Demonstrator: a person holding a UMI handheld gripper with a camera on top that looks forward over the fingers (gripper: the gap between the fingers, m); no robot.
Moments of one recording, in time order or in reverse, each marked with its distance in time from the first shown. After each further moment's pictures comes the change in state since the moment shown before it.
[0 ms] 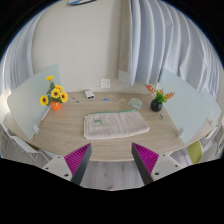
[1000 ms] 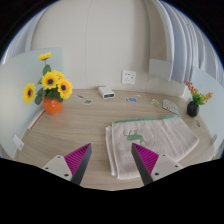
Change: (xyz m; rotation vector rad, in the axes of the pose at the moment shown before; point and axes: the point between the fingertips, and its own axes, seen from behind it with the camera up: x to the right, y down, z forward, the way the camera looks) arm -0.151 -0.017 0.264 0.076 -0.052 -0.012
